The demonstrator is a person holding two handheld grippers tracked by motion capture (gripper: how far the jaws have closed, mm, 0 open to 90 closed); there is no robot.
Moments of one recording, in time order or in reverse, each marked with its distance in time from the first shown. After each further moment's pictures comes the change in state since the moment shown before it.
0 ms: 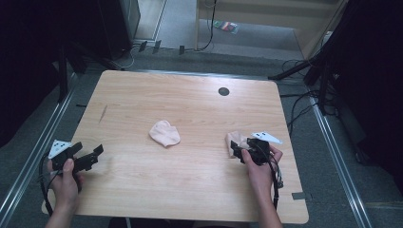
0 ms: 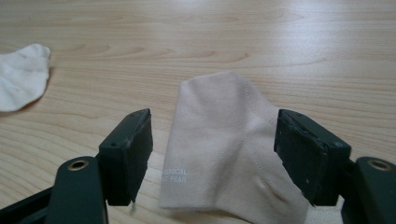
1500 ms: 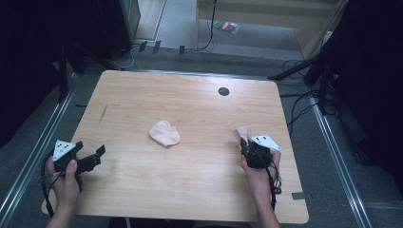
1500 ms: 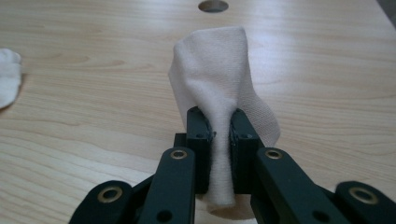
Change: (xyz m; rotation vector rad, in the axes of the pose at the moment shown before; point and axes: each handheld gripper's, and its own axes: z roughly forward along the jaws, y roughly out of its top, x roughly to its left) left arm -0.019 0.003 -0.008 -0.026 0.015 0.071; right arm 0.018 -0.001 -0.021 -0.082 -0.157 -0.071
